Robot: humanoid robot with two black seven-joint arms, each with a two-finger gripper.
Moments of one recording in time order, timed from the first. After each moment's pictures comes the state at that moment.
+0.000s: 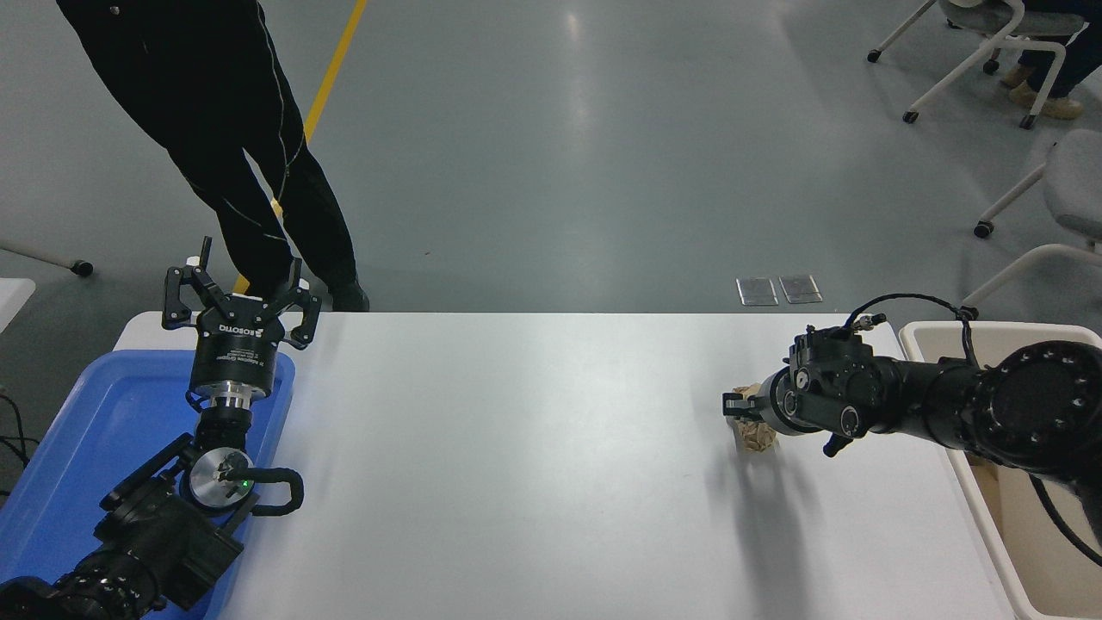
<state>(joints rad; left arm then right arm) -0.57 0.15 -0.99 -0.42 -0.04 -0.74 -0.60 1.25 -0.16 -0.87 0.69 -0.43 0.24 -0.19</state>
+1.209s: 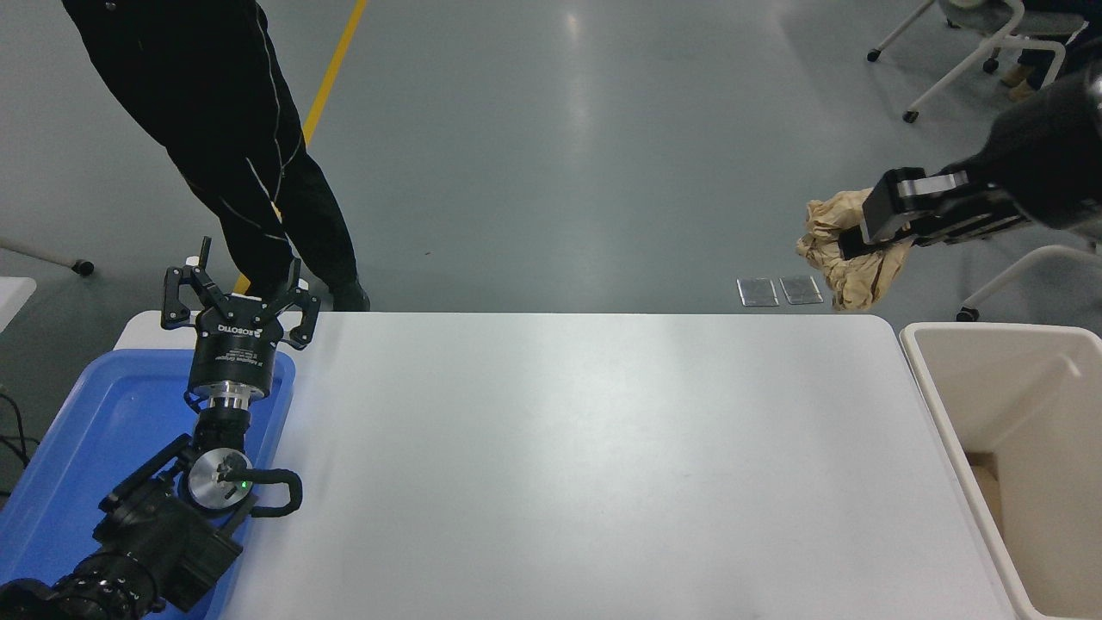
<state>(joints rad) -0.57 0.15 -0.99 -0.42 -0.04 -0.74 -0.60 2.59 -0.88 -1.00 1.65 -0.44 0.78 -0.12</state>
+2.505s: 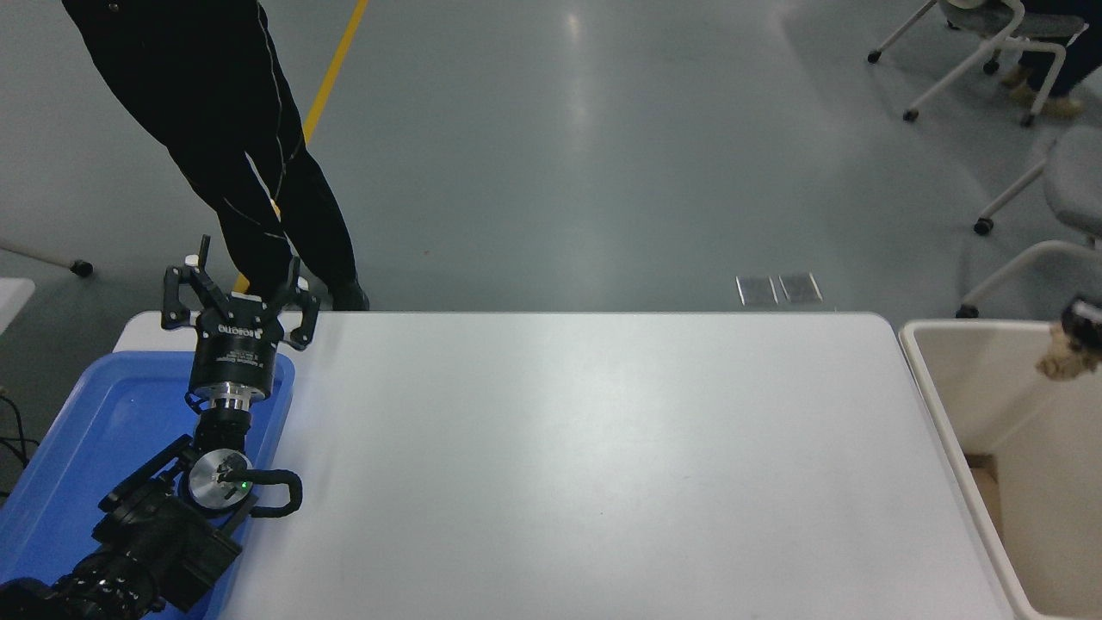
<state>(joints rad) -0.57 0.15 -0.99 -0.42 -0.04 -0.74 -0.60 0.83 -0.60 -0.37 0.26 -0.27 0.12 -0.13</state>
